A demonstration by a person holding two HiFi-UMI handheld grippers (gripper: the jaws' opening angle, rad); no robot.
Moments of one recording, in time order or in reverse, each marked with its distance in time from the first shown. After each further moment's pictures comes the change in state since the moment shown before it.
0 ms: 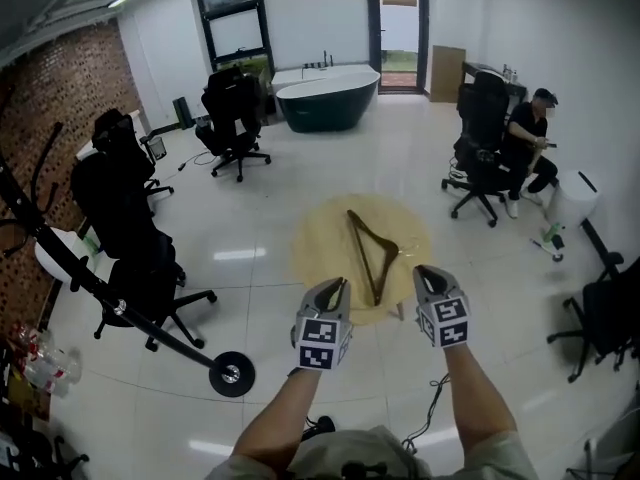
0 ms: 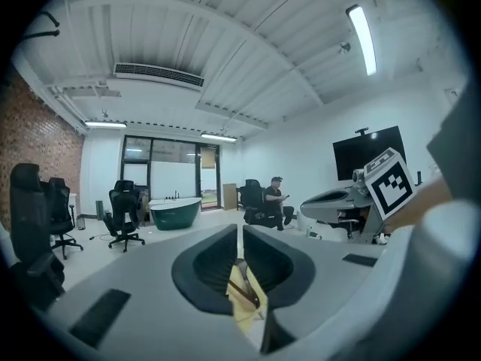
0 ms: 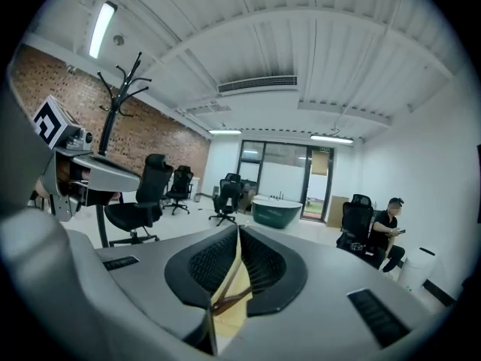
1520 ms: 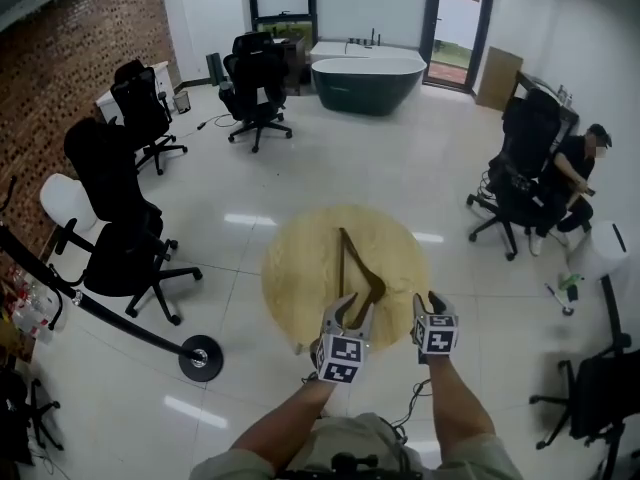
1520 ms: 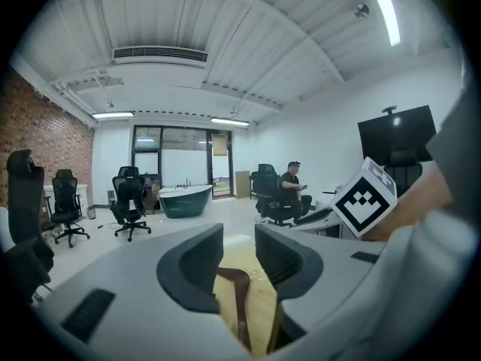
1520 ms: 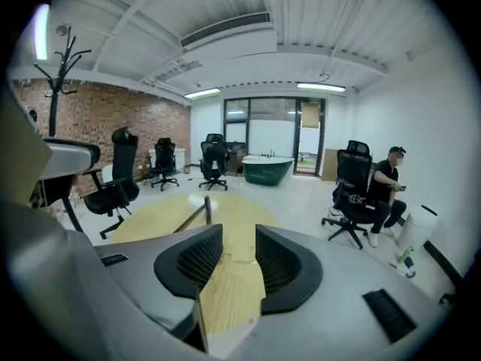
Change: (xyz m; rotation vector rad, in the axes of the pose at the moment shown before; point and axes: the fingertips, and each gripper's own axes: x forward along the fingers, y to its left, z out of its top) left arm 0.535 0.031 -0.048 -0.033 0.113 0.140; right arm 0.416 -0.370 -0.203 0.155 0.322 -0.017
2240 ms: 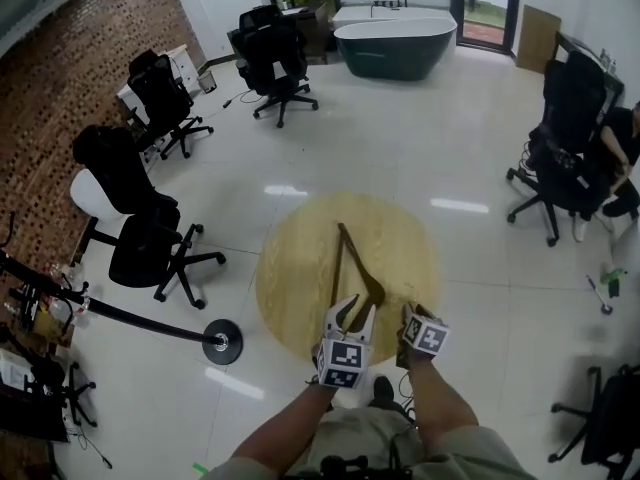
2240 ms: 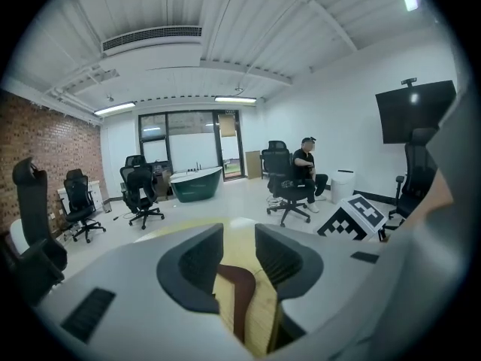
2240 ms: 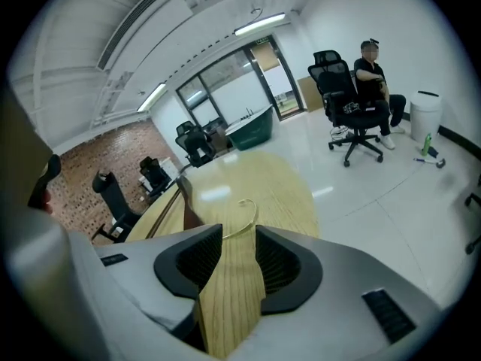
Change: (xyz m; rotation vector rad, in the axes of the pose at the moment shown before) left arm 0.360 -0.077 0.009 0.022 0.148 0.090; right arm 0.284 -0.231 -0.085 0.518 0.221 0.139
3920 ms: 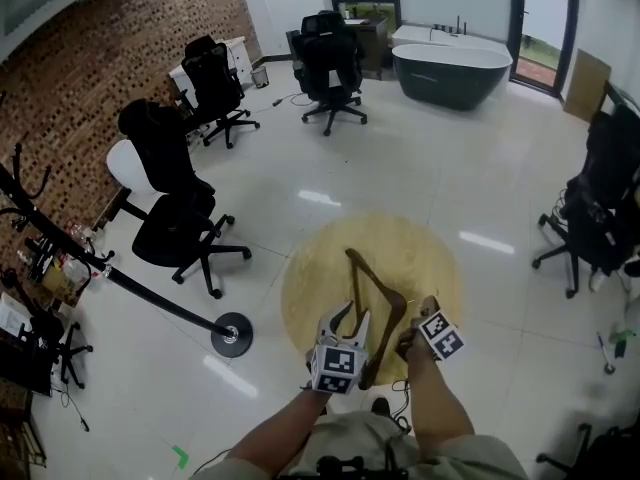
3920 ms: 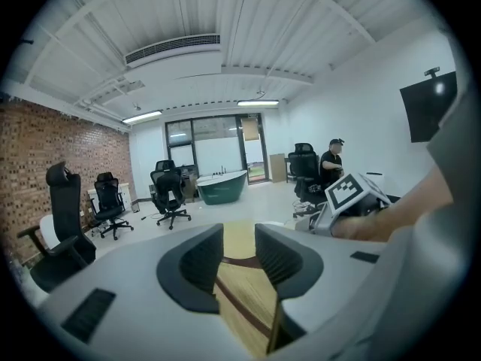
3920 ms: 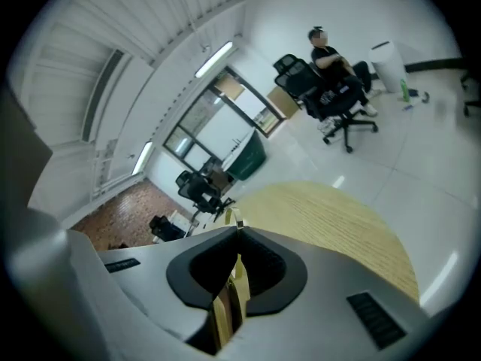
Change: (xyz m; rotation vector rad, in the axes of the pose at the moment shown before) left arm -0.056 0.105 0.016 -0.049 -0.037 0.190; right arm 0.006 0.104 0.102 0.322 -0.270 0.113
